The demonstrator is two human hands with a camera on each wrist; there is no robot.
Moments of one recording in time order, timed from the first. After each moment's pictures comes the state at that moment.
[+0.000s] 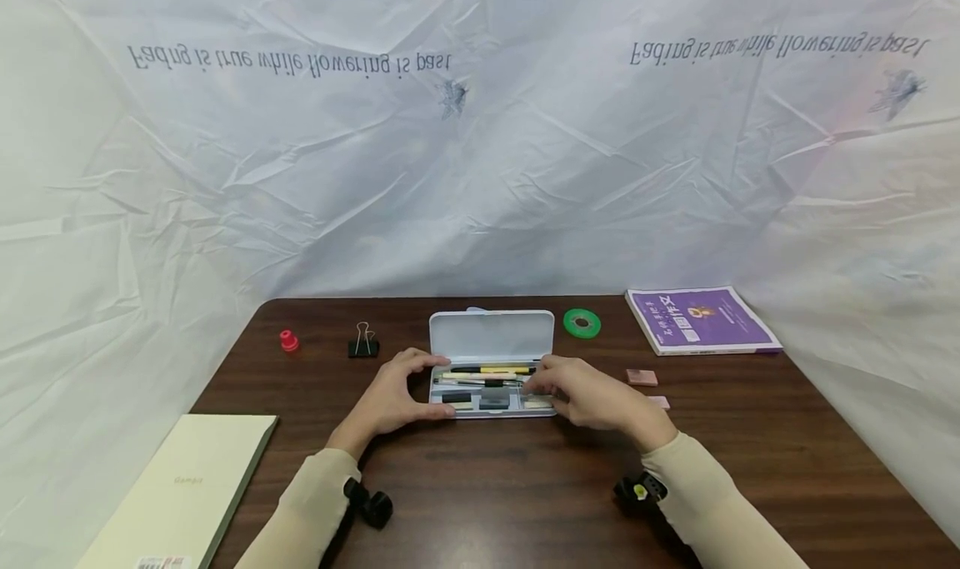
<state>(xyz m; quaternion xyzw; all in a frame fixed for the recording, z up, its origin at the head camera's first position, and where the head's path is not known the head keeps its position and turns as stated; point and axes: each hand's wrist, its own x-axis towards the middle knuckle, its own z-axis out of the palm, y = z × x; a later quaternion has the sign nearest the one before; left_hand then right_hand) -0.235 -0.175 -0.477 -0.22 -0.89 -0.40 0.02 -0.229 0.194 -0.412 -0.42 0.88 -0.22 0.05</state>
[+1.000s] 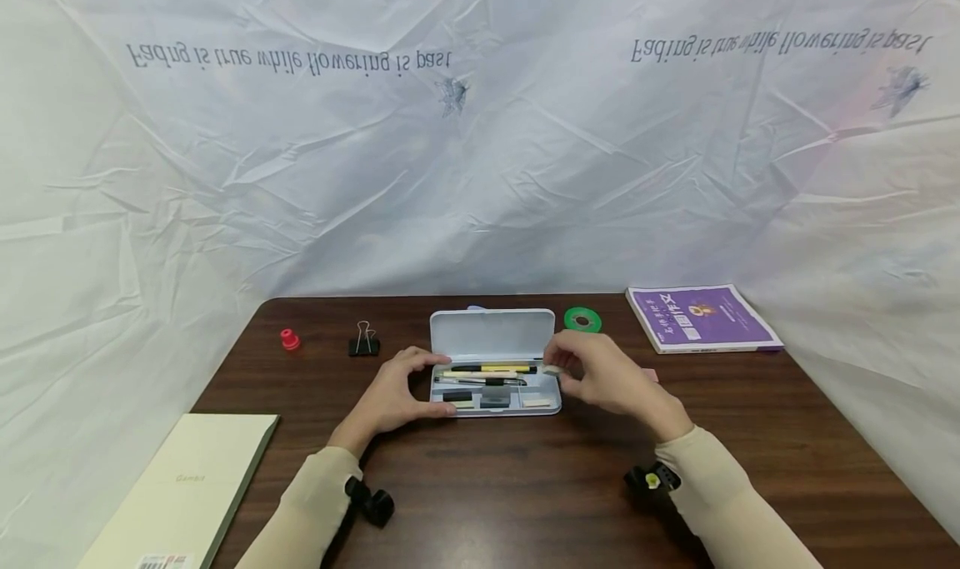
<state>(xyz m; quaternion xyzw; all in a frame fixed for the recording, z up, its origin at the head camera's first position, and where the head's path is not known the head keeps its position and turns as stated) -0.236 -0.175 -0.476 -0.22 -0.89 -0.40 0.02 -0.233 0.209 -0.399 -0.35 0.88 -0.30 -0.06</state>
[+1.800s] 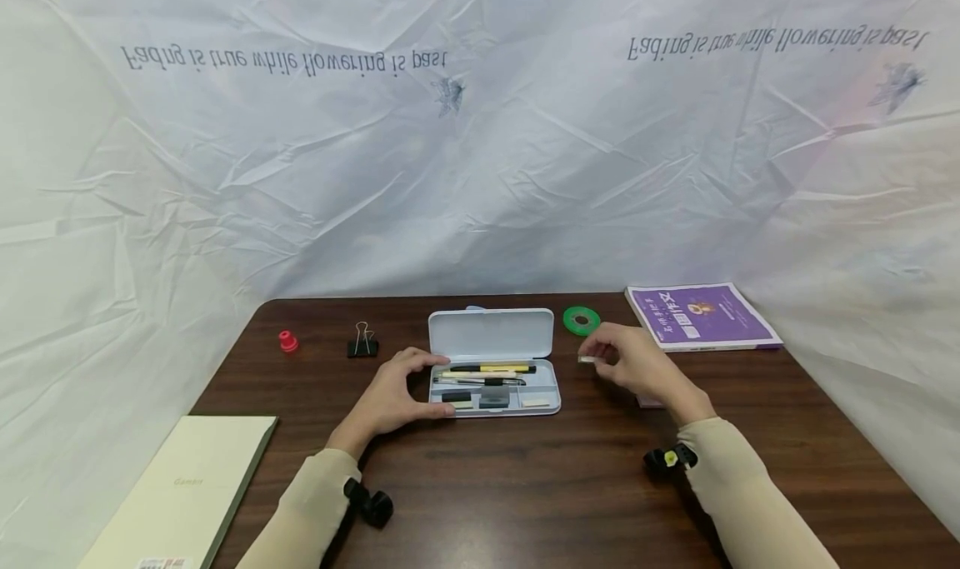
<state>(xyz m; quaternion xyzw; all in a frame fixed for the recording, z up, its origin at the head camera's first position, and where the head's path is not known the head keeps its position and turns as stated) -0.236 -0.175 -0.478 -0.23 -0.89 -0.40 0.02 -0.264 0.270 -0.427 -0.28 0.91 -0.29 -0.07</state>
